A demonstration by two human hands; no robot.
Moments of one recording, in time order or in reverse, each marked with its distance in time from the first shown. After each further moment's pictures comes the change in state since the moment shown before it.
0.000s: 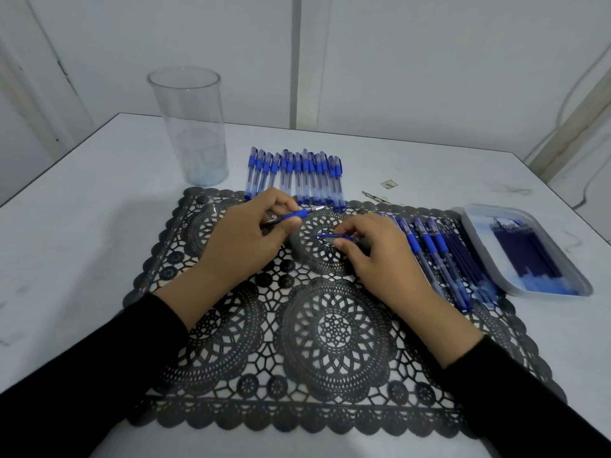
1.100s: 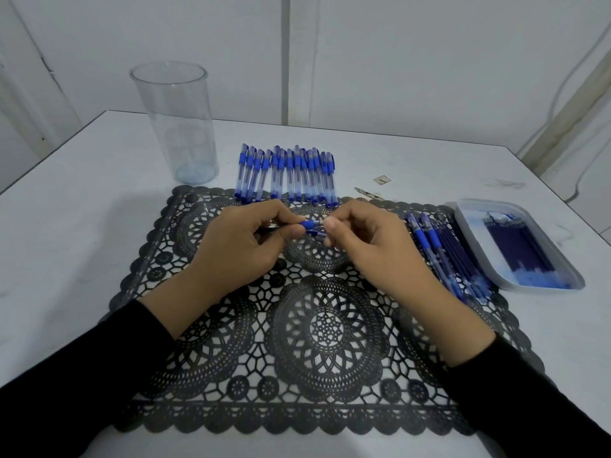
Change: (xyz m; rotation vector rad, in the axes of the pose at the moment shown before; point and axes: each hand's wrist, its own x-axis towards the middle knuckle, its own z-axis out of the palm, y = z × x) left_hand -0.005 0.013 -0.001 -0.003 -0.029 0.185; right_hand -0.001 -0.018 -0.018 0.446 -0.076 0.073
